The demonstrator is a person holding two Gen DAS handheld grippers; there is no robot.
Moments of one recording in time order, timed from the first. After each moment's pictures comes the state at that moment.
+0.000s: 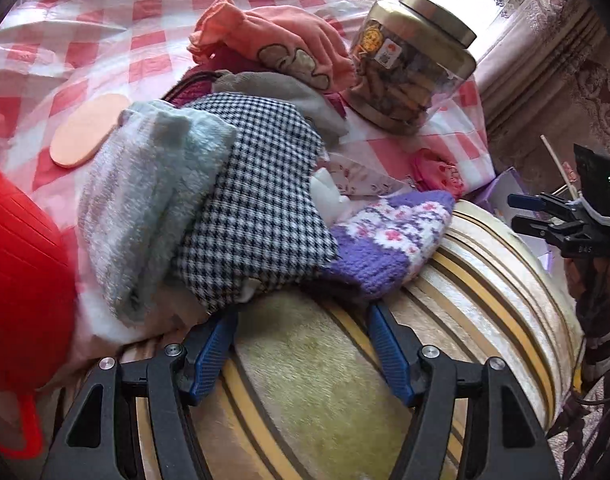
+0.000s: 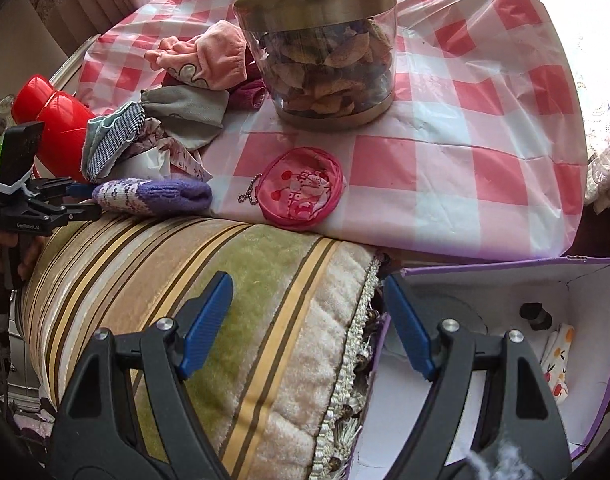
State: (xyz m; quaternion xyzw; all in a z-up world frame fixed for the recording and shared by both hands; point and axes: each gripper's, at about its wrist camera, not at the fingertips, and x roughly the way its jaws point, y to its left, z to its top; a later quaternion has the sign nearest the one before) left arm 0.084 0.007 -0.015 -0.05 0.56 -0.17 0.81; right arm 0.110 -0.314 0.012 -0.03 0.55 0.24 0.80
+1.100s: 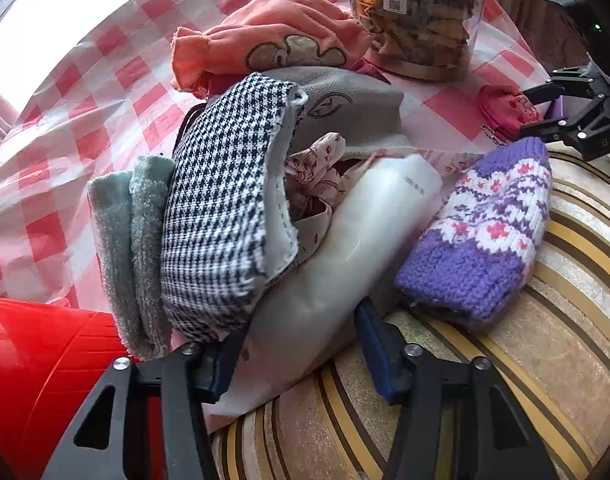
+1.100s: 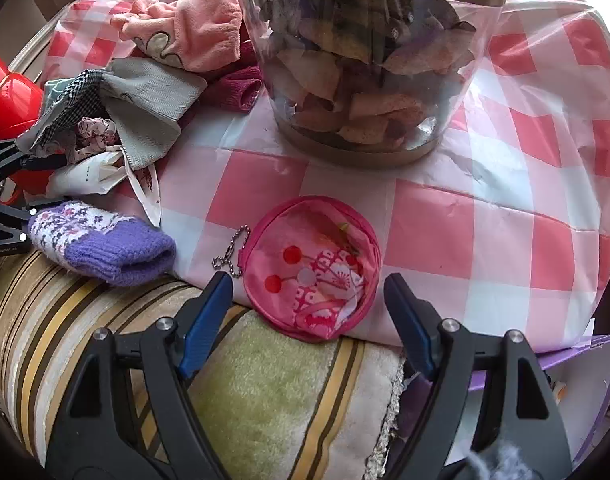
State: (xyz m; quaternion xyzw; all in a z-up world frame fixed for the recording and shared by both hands) left arm 0.120 -0.014 -0.028 0.19 0.56 -0.12 0.80; right arm 0.177 -0.243 -0.035 -0.10 0.57 0.22 0.79
